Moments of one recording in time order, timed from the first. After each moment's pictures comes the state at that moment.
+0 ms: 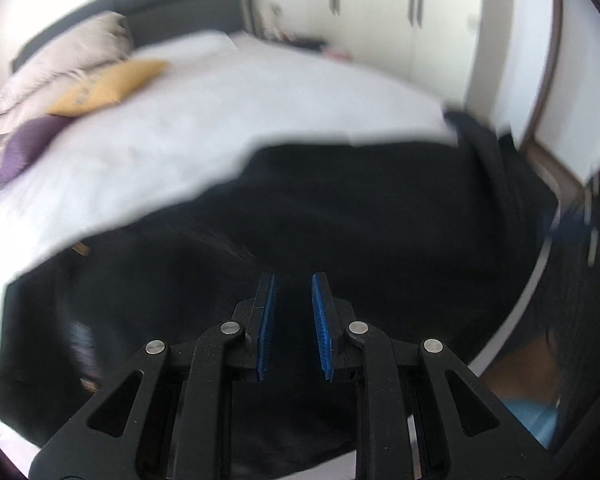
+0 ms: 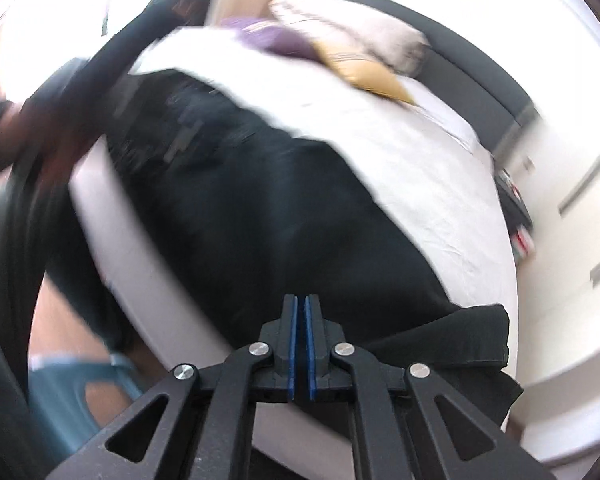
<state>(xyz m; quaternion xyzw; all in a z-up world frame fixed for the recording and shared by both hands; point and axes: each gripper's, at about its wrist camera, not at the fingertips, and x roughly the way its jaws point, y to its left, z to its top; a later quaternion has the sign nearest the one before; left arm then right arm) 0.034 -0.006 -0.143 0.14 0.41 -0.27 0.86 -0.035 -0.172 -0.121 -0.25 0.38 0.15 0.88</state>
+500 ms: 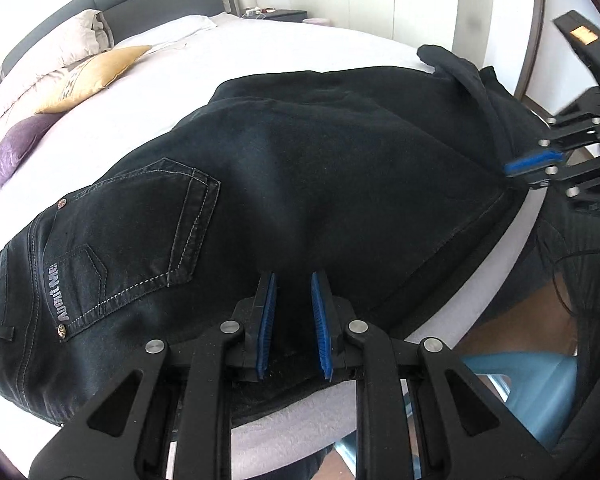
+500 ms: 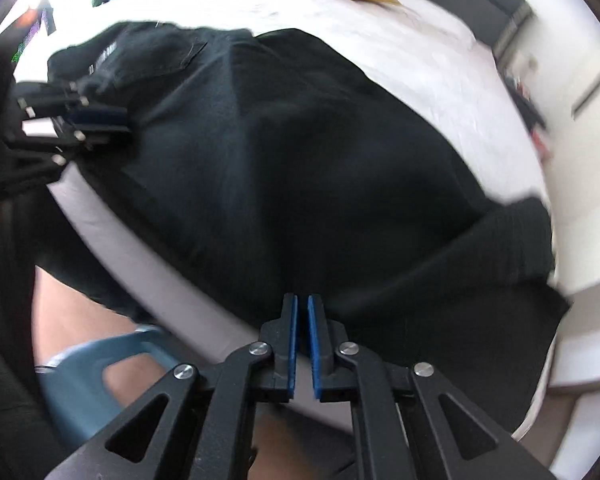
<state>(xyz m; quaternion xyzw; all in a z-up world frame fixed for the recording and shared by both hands) -0.003 -0.007 -0.167 0.18 0.42 -0.27 0.85 -0.010 -0.199 -0.165 -0.15 0.54 0.11 0.82</state>
